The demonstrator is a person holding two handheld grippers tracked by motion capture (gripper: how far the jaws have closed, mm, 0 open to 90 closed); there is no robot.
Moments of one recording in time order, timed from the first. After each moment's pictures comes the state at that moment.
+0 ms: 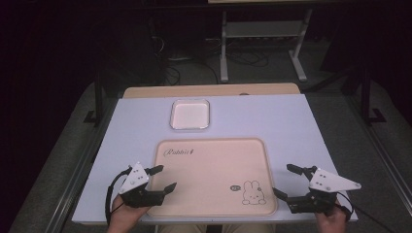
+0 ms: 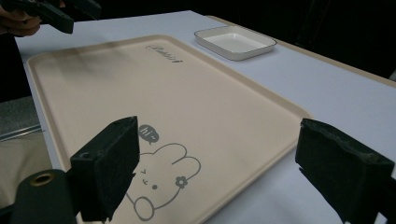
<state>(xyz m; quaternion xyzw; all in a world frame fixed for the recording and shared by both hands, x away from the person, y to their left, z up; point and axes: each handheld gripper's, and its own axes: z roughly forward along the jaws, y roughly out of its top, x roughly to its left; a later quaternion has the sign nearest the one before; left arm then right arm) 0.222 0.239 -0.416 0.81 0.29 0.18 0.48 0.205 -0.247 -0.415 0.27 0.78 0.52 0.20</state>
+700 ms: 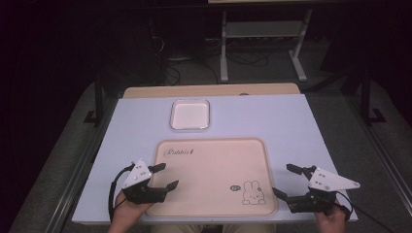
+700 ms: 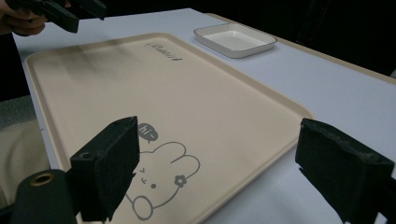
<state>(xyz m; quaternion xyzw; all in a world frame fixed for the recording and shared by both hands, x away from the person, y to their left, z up) 0.233 0.235 -0.417 0.81 0.29 0.17 0.48 0.207 -0.247 -0.417 0.28 0.79 0.52 0.19</state>
